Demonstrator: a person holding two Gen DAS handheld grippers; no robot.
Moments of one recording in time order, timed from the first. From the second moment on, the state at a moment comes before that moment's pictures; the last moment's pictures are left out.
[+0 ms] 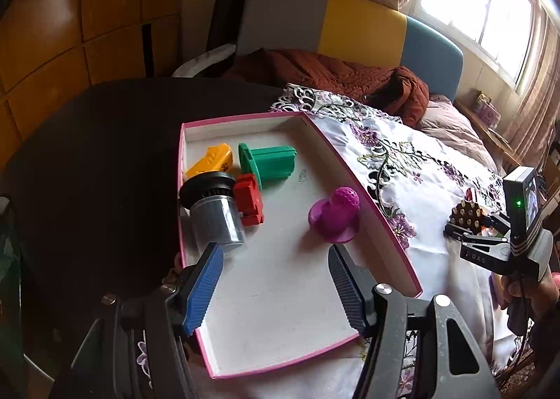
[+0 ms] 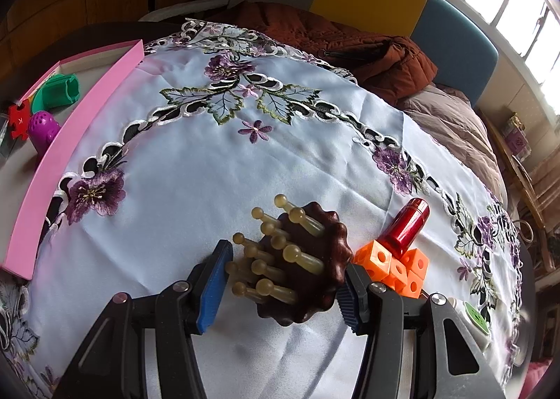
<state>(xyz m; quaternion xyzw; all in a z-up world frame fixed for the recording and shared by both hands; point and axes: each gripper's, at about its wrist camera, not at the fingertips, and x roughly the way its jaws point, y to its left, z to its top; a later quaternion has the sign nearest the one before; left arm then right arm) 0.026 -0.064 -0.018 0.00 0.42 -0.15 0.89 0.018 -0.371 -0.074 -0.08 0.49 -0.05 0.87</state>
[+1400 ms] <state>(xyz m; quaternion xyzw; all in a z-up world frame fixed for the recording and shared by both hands) 0.033 0.017 -0.026 -0.08 0.43 -0.10 0.89 0.105 -0.152 -0.062 -0.11 0.48 0.13 0.86</state>
